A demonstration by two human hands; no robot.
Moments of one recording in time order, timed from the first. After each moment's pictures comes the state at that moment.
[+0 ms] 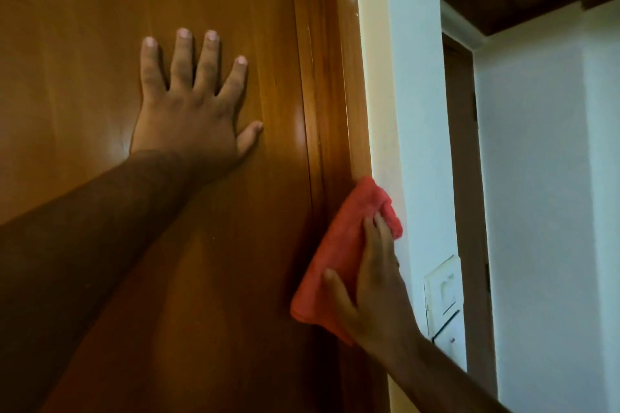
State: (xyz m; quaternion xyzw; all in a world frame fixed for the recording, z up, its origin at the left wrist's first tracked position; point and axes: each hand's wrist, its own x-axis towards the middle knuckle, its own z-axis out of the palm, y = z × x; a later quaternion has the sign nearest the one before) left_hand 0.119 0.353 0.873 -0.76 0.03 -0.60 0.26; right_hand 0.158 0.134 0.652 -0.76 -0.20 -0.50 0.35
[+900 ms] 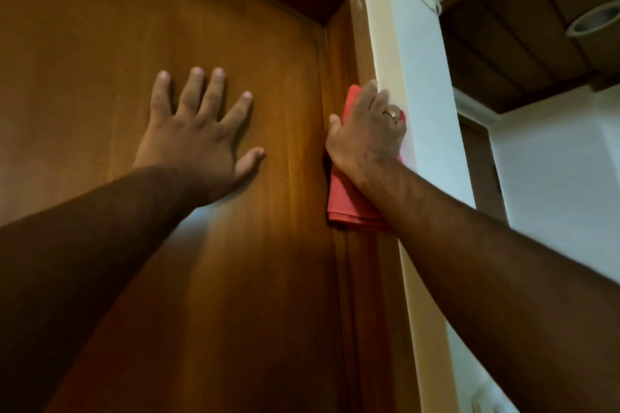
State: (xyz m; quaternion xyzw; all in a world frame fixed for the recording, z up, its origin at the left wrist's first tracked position) left_hand 0.099 0.380 0.953 -0.74 -0.01 -0.61 0.27; right_hand 0.171 0.166 0.970 -0.74 -0.03 -0.63 0.23
